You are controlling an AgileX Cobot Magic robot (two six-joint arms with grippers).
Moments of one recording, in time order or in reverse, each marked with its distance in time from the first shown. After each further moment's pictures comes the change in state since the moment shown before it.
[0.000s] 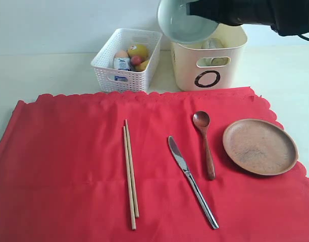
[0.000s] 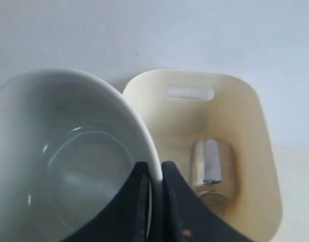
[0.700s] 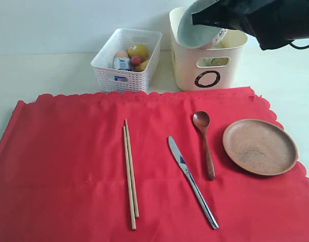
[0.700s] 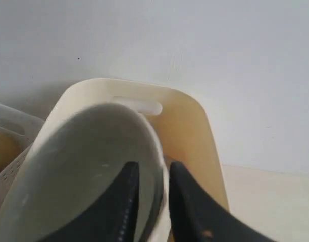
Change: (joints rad) left arm 0.000 0.000 0.000 0.000 0.000 0.000; right arm 0.000 0.136 -0.047 -0.188 -0.203 0.079
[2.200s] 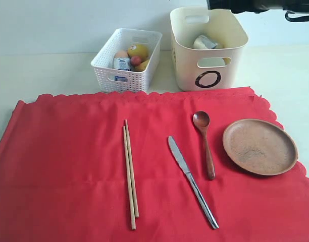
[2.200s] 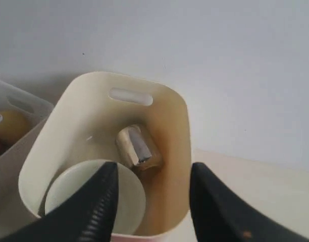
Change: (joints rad) left arm 0.000 0.000 0.000 0.000 0.000 0.000; right arm 0.000 -0.231 0.058 0.629 0.064 -0.718
